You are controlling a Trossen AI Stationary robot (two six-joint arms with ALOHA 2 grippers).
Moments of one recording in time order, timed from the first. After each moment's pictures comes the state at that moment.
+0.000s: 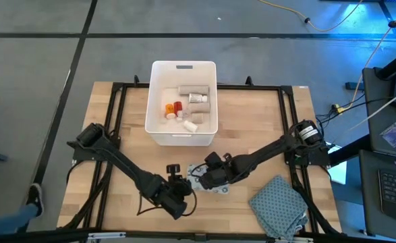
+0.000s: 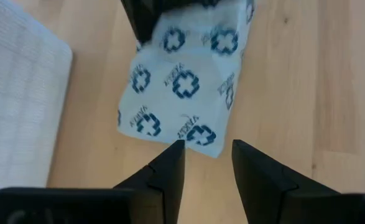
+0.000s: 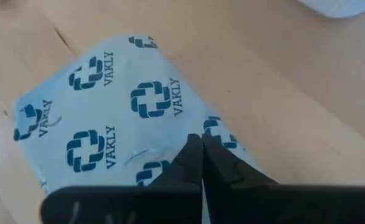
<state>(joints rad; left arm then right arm) -0.60 1.90 1.48 -0.83 -0.52 -0.63 0.39 1.94 1.28 -0.49 0.39 1.16</state>
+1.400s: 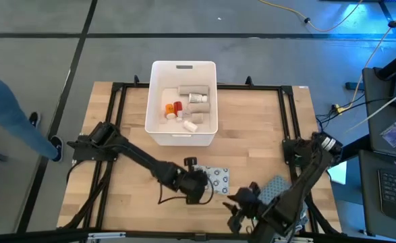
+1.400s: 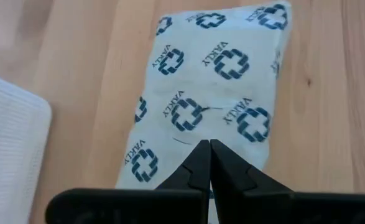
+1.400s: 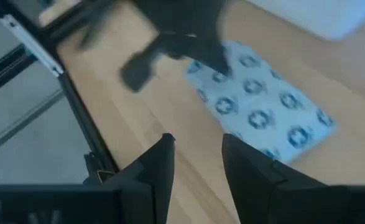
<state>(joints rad) -0.44 1.98 1.48 -0.56 -0.43 -0.41 0.87 1.87 1.65 -0.98 0.79 1.51</state>
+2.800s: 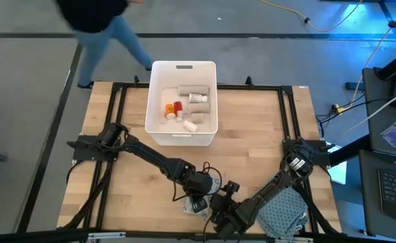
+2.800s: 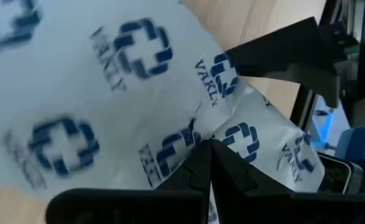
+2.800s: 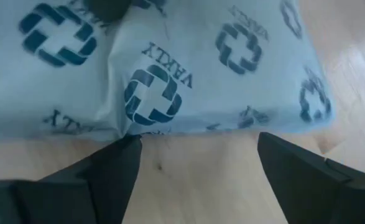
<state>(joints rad) -0.36 2.09 1.48 -0.44 0.19 -0.86 0.73 2.25 1.65 -0.90 0.64 1.11</state>
